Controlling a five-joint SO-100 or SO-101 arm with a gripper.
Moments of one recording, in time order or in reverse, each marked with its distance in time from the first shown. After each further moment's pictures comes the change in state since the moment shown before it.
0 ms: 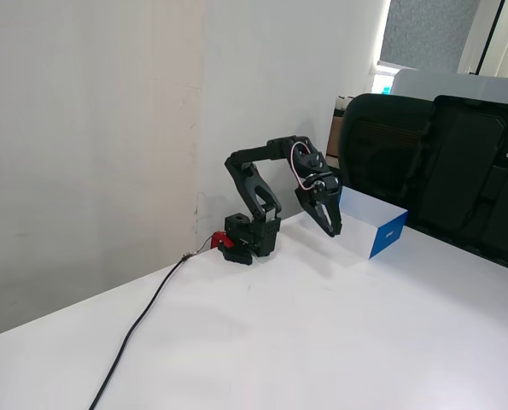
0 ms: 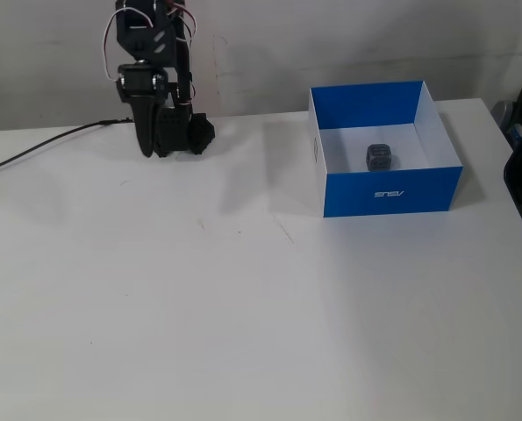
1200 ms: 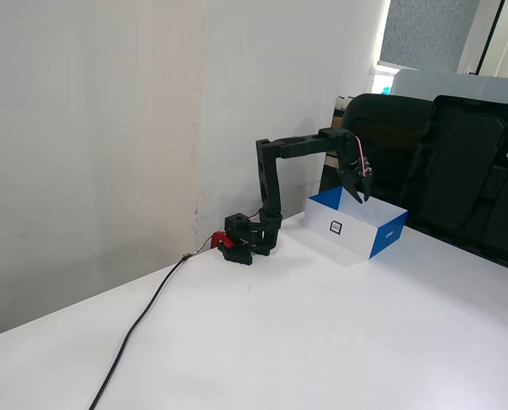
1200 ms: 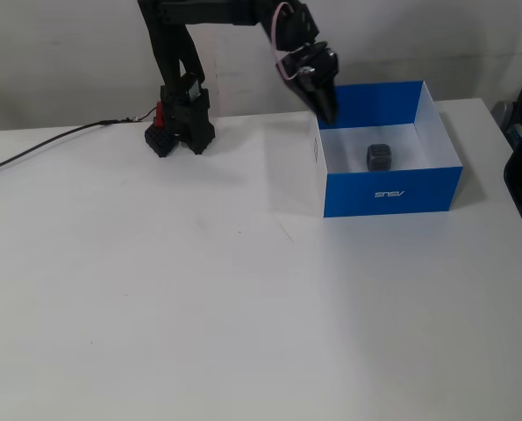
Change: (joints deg) arm 61.2 -42.3 -33.4 1.9 18.0
